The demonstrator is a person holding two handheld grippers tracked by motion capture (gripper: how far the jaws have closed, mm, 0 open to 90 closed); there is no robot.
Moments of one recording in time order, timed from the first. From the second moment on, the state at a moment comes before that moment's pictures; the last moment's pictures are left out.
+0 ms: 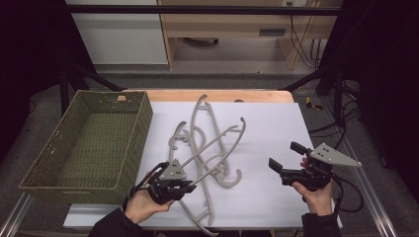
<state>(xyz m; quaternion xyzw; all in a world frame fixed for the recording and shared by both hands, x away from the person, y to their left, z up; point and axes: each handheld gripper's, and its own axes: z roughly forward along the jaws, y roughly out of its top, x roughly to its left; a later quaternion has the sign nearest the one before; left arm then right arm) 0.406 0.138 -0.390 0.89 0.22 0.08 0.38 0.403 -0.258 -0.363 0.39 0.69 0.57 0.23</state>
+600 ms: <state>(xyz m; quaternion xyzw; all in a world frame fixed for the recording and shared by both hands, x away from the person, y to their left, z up) 0.399 0.186 -0.333 0.85 0.24 0.12 0.46 0.403 -0.258 -0.364 0.39 0.69 0.56 0.23</state>
